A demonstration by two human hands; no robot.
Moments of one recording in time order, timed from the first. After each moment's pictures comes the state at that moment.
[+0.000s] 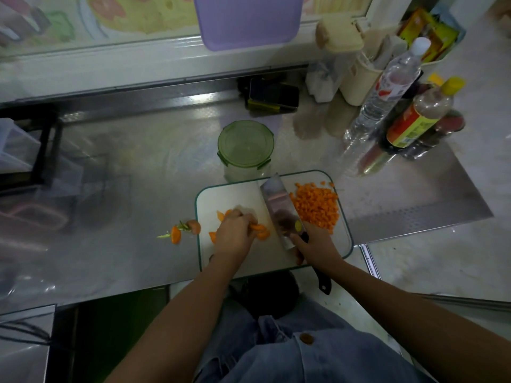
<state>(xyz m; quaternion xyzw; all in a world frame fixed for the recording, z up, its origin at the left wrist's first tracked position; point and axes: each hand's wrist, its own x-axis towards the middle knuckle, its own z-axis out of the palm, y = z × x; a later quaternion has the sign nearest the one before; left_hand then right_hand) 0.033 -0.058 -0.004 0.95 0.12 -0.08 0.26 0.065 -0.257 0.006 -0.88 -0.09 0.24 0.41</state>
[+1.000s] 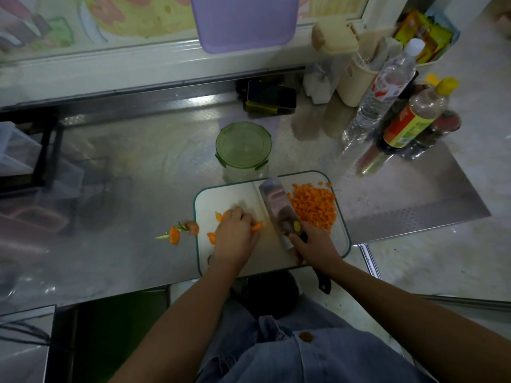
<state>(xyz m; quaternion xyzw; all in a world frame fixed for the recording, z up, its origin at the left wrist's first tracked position) 0.029 -0.067 0.000 0.98 0.09 -0.03 0.16 0.068 -0.261 0.003 -0.90 -0.11 0.20 0.37</state>
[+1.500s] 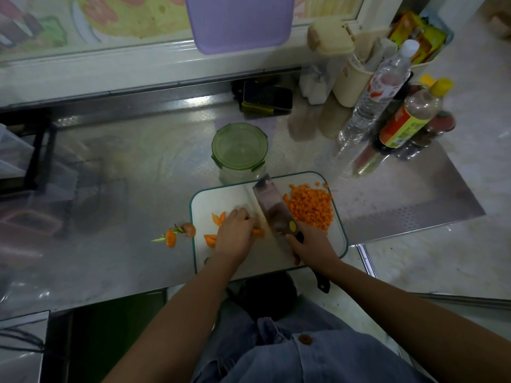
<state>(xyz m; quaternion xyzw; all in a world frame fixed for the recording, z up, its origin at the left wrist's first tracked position) 0.041 -0.066 0.003 0.98 0.03 -0.10 0.17 0.068 -0.259 0.012 -0.89 -0.13 0.21 0.38</state>
